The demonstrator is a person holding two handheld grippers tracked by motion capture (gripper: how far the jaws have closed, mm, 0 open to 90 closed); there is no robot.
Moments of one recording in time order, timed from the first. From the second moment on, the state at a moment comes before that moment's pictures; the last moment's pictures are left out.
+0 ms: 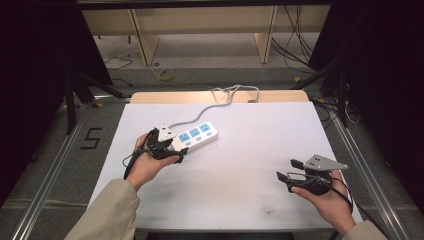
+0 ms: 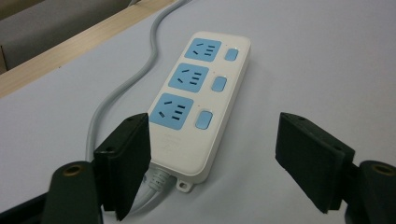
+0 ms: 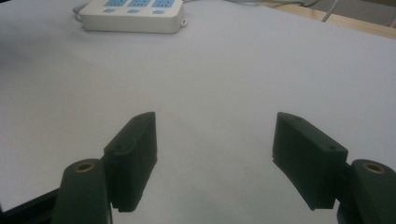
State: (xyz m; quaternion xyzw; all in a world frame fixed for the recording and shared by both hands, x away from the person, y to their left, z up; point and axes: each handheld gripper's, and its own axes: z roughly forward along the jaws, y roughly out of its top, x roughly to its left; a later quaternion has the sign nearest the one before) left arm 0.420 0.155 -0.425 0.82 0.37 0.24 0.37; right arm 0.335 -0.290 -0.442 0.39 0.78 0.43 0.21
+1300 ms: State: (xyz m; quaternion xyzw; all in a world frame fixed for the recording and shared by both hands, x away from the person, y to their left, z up) left arm 0.377 0.190 -0.426 0.82 0.36 0.22 0.39; right arm 0.336 -0.289 -0.446 0.39 0.79 0.43 0.20
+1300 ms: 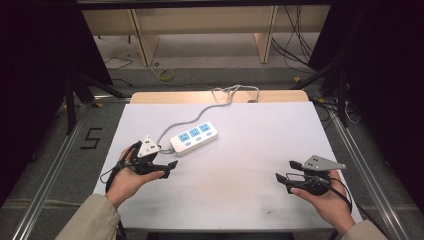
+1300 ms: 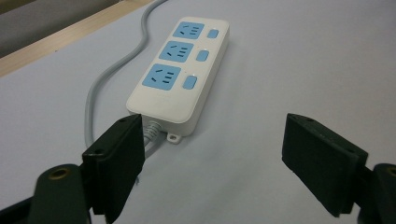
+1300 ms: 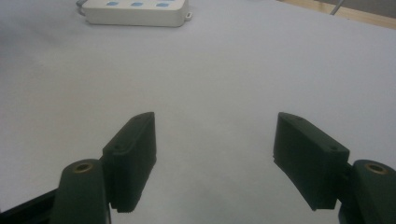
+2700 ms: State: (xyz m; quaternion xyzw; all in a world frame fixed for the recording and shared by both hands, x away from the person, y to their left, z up) left arm 0.350 0.230 -0.455 0.81 0.39 0.23 0.36; right arm 0.335 -0.287 -0.448 0.38 0.80 0.43 0.19
